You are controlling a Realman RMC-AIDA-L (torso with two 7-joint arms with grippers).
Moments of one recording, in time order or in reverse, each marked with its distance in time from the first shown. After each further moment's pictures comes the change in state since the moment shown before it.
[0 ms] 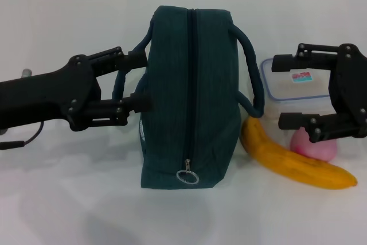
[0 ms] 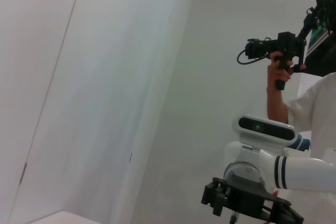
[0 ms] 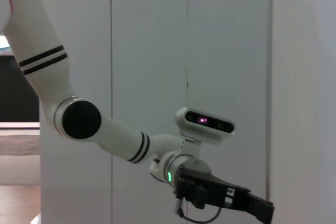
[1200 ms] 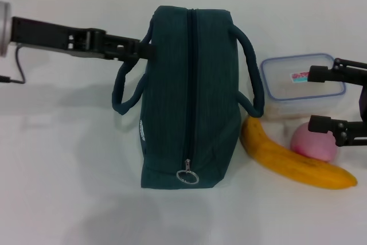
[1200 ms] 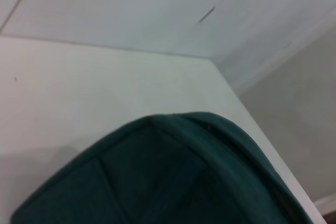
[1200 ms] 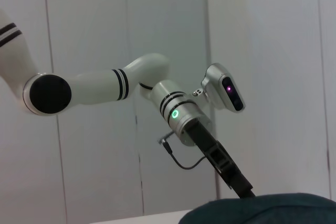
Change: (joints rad) left arm -0.181 0.025 0.038 0.413 0.409 -0.203 -1.069; right arm -0.102 -0.027 0.052 0.058 -0.017 0.036 -0.028
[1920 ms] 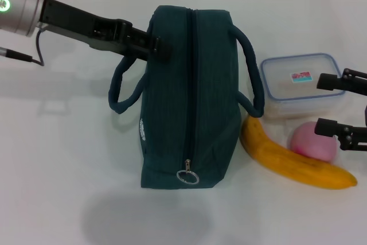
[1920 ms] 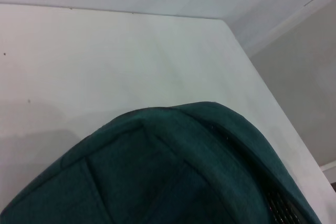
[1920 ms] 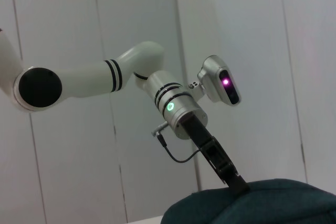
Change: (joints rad) left arm -0.150 0.020 0.028 -0.086 0.118 -0.012 -0.076; right arm -0.027 -0.004 0.028 0.108 0.002 0.018 -0.050
